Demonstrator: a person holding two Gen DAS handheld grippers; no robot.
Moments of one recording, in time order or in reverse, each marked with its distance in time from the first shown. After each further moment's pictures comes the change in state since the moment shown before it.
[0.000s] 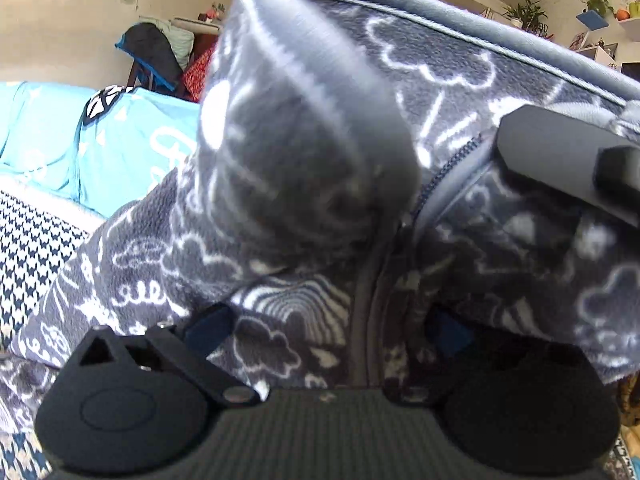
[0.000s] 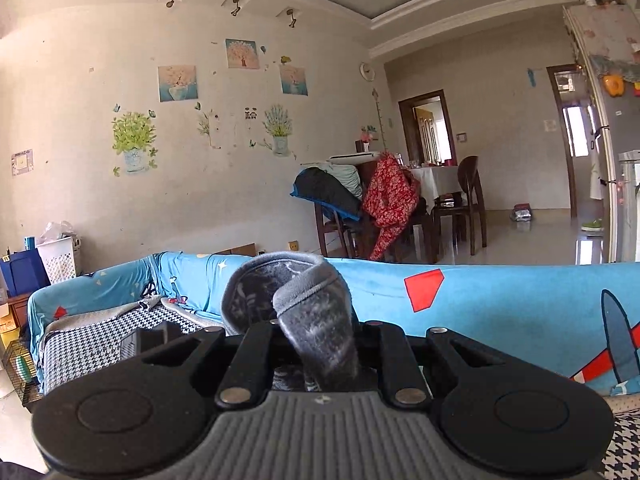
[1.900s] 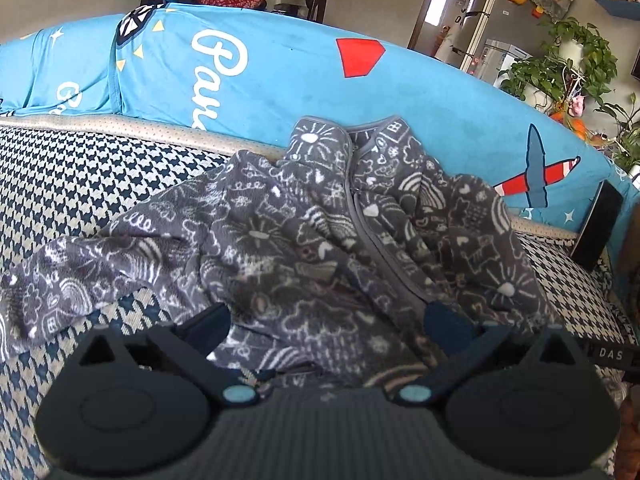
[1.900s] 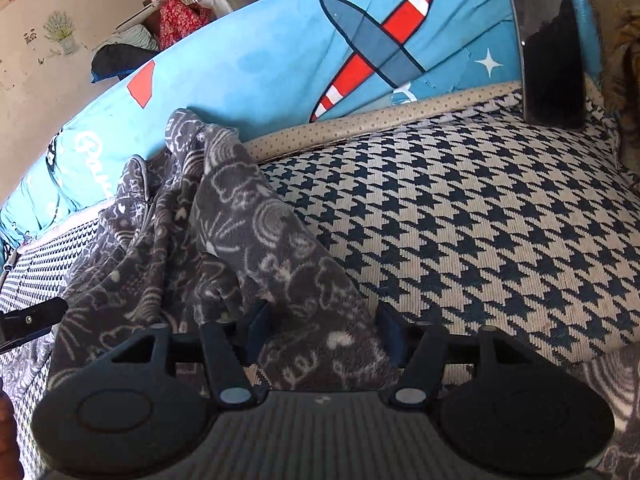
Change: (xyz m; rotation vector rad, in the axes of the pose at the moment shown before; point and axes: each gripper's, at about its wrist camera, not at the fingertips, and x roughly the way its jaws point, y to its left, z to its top) left arm -0.039 0.025 -0.029 0.021 0.335 0.082; right arm -0.036 -0.157 -0.109 0.434 0.559 -0.423
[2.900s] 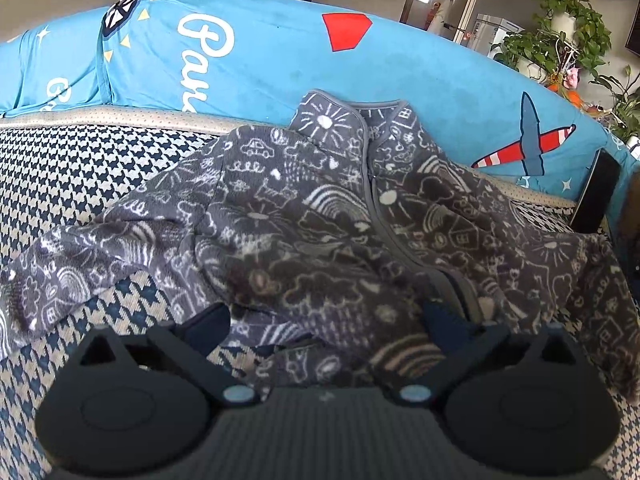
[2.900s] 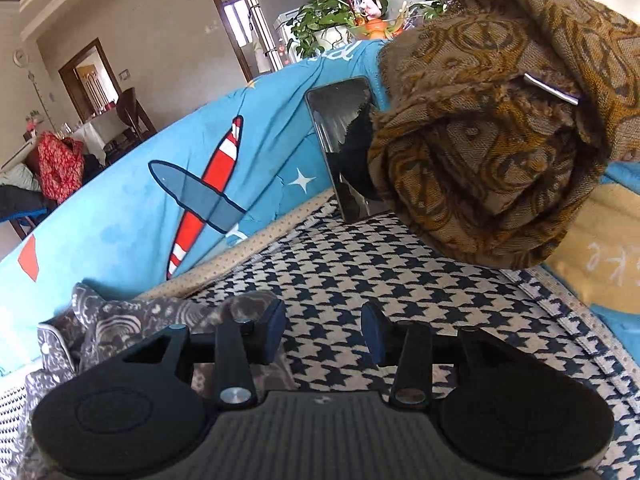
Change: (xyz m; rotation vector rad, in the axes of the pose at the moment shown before) left arm 0.000 -0.002 -0.006 0.055 0.064 0.000; right arm -0.069 -0.064 0.021 0.312 -0.290 -0.340
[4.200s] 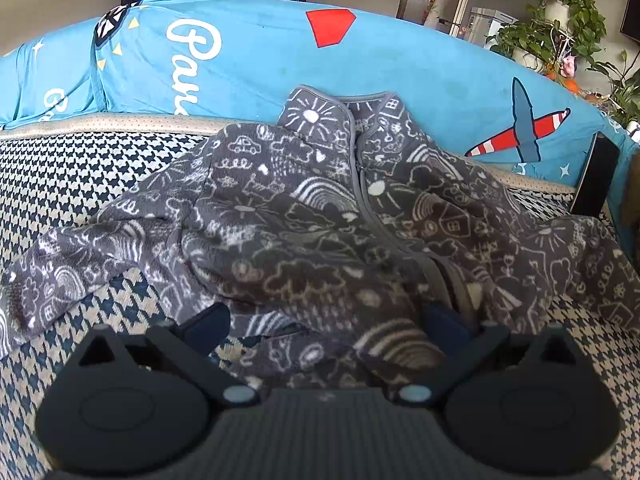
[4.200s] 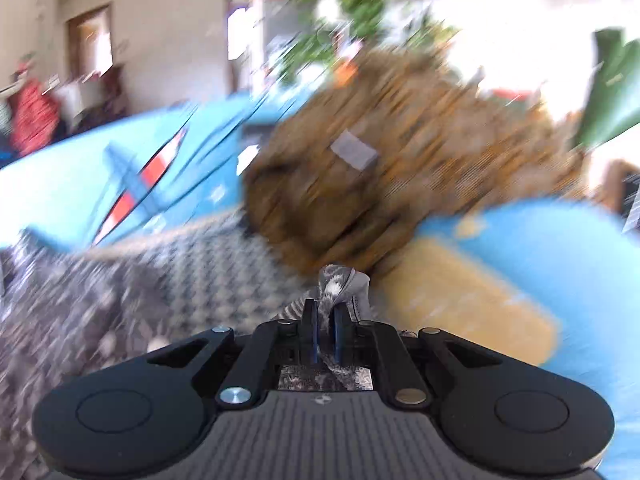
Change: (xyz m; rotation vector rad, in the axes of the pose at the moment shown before) left arm 0.001 -0.013 -0.007 0.041 -0.001 0.019; right arm -0.074 -0.055 -0.017 -0.221 -0.203 -0.266
